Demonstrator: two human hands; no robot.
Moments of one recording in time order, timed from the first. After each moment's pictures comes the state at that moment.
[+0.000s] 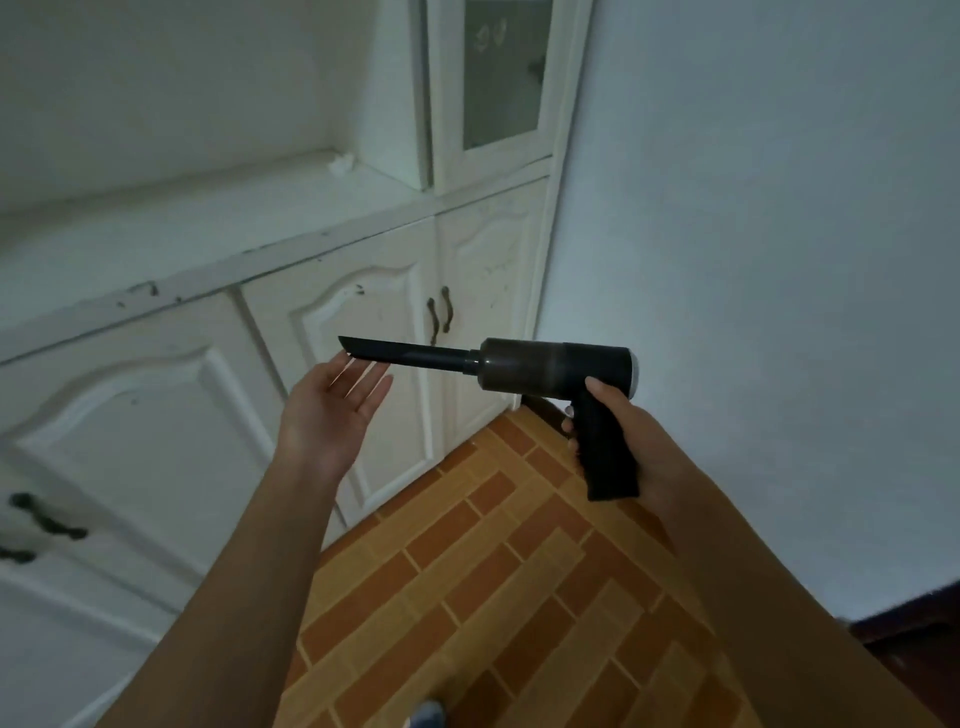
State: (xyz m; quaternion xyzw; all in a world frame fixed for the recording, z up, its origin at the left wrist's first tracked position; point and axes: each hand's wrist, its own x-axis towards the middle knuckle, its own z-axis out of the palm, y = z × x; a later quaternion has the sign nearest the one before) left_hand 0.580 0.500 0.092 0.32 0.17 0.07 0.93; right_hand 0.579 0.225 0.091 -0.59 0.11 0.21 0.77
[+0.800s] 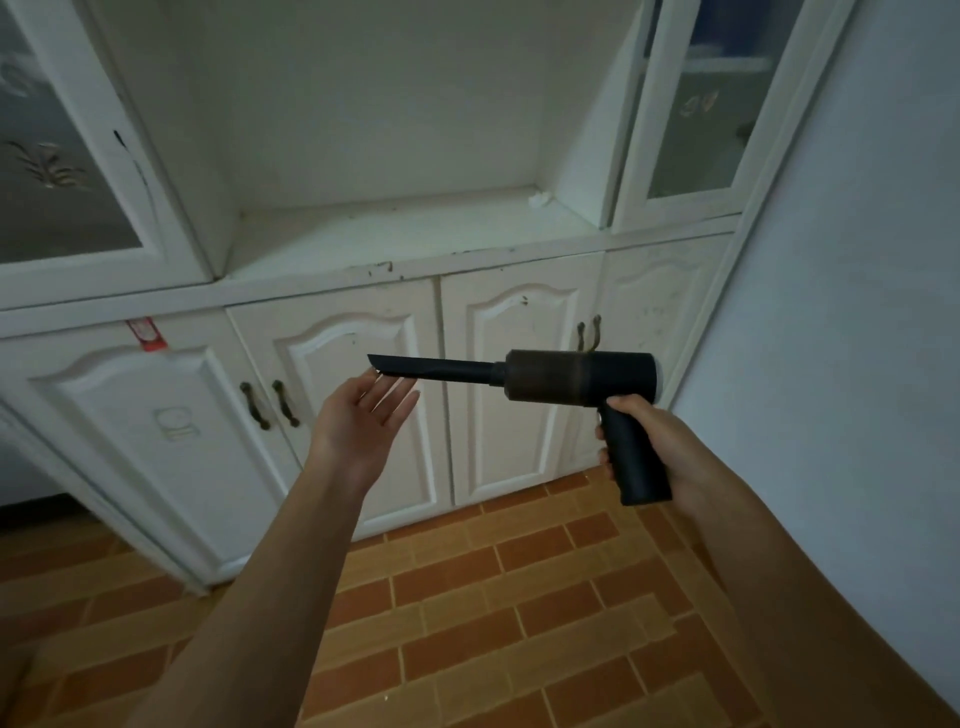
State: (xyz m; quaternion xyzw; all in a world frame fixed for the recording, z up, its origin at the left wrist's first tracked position) left_hand 0.422 0.522 0.132 0.30 0.23 0.25 0.89; right_hand 0.535 0.275 0.138 -0.66 0.02 0.31 0.69
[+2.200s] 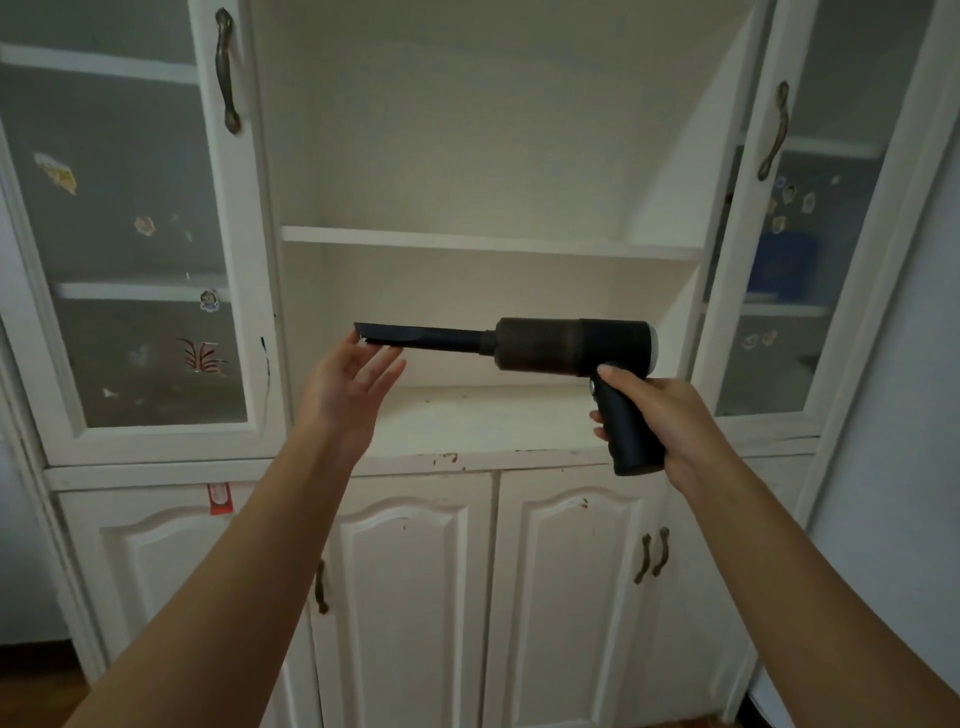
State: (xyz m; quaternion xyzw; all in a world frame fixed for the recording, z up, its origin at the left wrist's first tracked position) left_hand 0.460 0.614 0.319 0.37 0.10 0.43 0.82; right_hand 0.605 0.398 0.320 -0.66 -0.22 0.12 0.71
